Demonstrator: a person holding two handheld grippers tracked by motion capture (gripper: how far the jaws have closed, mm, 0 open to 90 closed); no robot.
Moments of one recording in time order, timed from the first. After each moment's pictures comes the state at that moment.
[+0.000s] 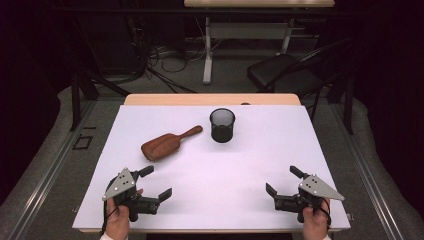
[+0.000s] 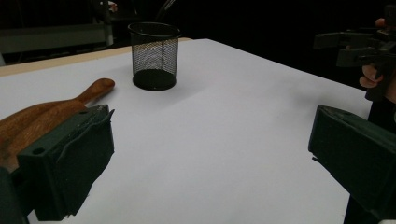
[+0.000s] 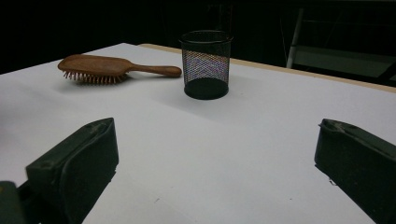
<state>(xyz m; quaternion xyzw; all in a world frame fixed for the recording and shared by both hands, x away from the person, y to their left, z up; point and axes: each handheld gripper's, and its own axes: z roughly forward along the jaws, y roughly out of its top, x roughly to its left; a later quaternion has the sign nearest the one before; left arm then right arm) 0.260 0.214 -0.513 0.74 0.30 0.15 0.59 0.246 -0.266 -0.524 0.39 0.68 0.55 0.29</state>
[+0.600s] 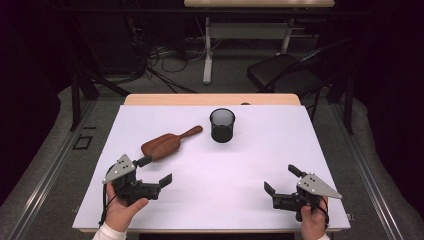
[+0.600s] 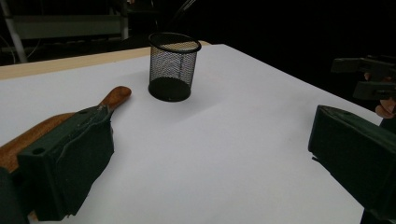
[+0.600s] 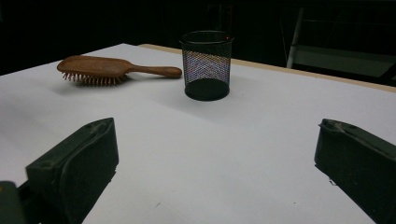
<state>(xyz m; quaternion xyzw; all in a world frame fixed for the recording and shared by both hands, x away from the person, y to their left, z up) 0.282 0.205 -0.477 0.73 0.35 0.15 0.57 0.249 -0.263 -0.524 0.39 0.68 0.55 0.29</state>
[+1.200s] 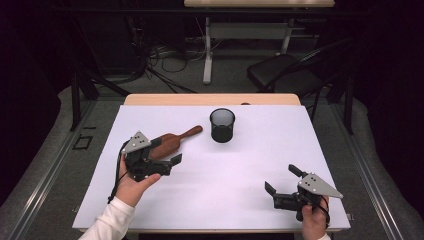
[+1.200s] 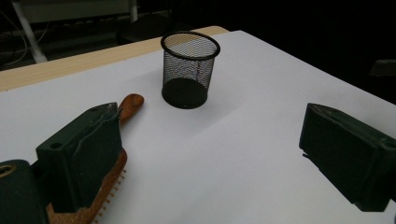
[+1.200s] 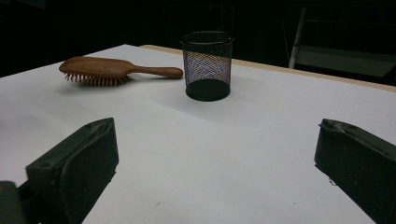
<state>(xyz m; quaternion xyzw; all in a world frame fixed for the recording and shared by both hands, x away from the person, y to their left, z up) 0.331 0.181 -0.454 0.76 0.37 0.15 0.52 0.250 -0.265 -0.525 0.39 0.68 0.55 0.29</state>
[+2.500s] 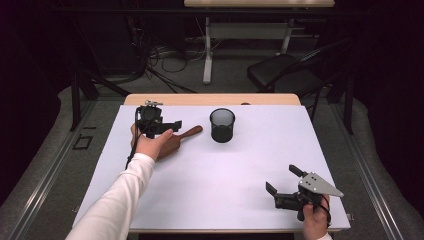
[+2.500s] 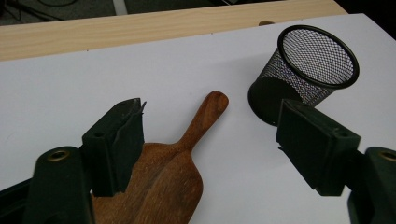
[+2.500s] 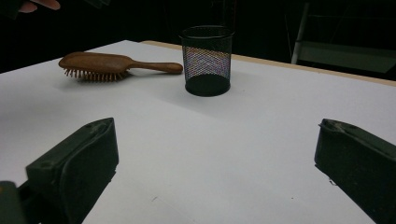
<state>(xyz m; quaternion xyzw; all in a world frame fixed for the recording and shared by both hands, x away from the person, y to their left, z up) 0.436 0.159 -0.438 0.74 0.53 0.16 0.38 0.252 -0.269 -0.527 0.39 0.69 0.55 0.28</state>
